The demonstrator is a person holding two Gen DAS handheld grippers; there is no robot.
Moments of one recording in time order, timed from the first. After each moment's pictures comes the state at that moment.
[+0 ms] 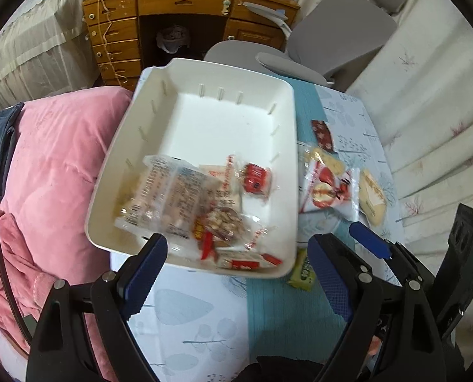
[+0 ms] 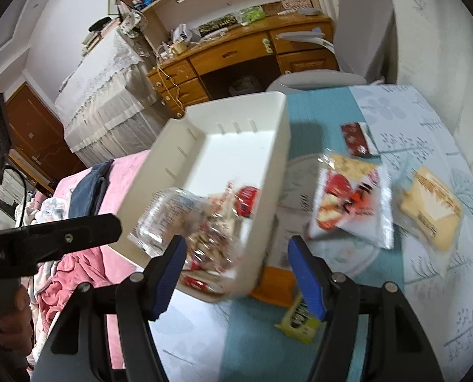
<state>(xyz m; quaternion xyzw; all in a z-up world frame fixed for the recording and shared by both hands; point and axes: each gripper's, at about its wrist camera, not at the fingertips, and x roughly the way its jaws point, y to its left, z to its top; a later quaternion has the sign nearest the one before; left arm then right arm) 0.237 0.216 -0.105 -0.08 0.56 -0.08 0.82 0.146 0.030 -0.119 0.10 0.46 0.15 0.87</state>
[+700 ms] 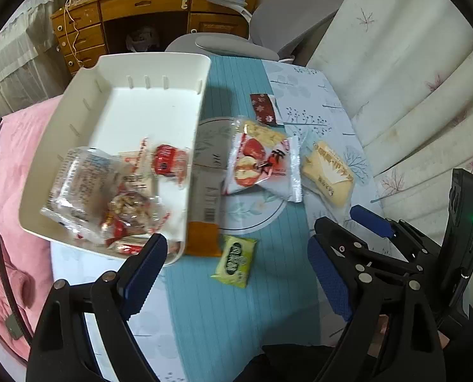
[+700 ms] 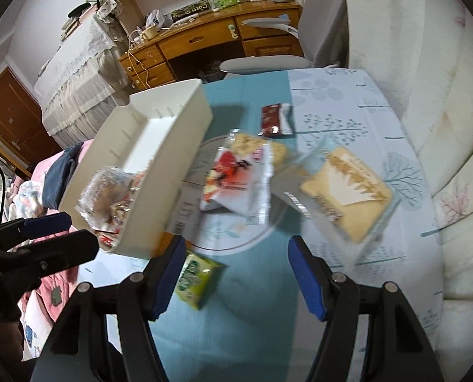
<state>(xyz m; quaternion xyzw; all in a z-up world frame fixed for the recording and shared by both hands) 0.221 0.089 -0.124 -0.06 0.57 -0.10 0.82 0.143 -0.086 -0.131 0.06 0.50 0.12 0.85</state>
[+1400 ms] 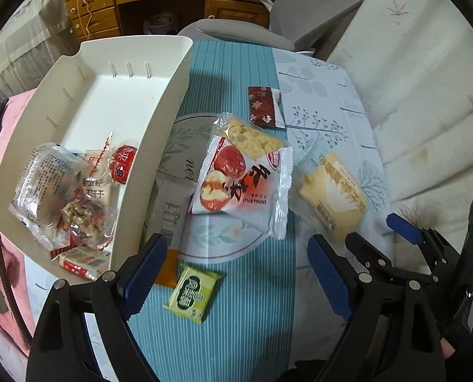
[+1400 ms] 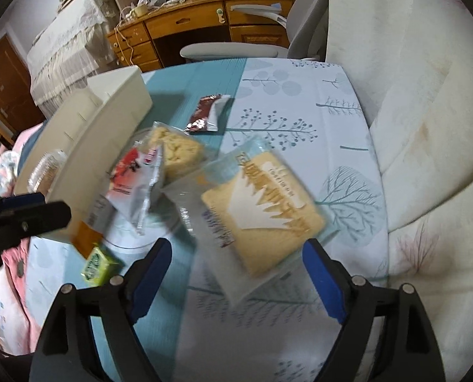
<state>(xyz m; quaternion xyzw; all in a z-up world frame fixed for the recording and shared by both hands) 0.273 0.021 -0.167 -0.07 0.59 -0.04 0.80 0.196 -0.167 -0.163 -0.02 0.53 0.12 0.84</state>
